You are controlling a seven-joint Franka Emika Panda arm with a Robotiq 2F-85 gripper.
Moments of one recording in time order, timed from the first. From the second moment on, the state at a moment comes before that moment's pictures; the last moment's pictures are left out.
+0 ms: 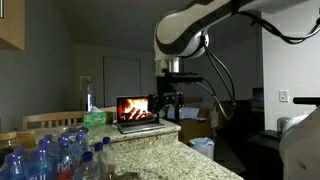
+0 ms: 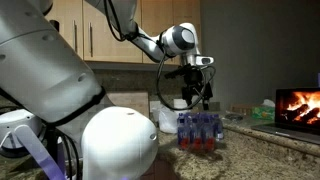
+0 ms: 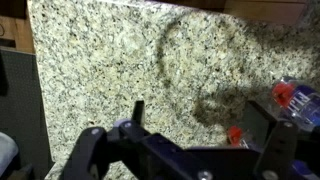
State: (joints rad) arm 0.00 -0.70 0.15 -2.53 0.00 1.93 0.32
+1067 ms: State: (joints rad) arm 0.00 -0.70 0.15 -2.53 0.00 1.93 0.32
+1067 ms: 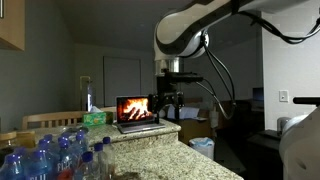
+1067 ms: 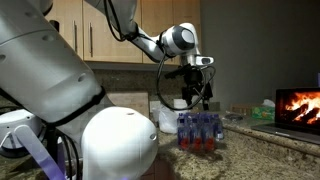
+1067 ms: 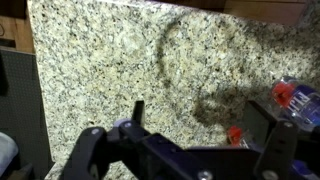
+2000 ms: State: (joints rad) arm 0.05 -0.15 0.16 -2.01 -0.18 2.06 0.02
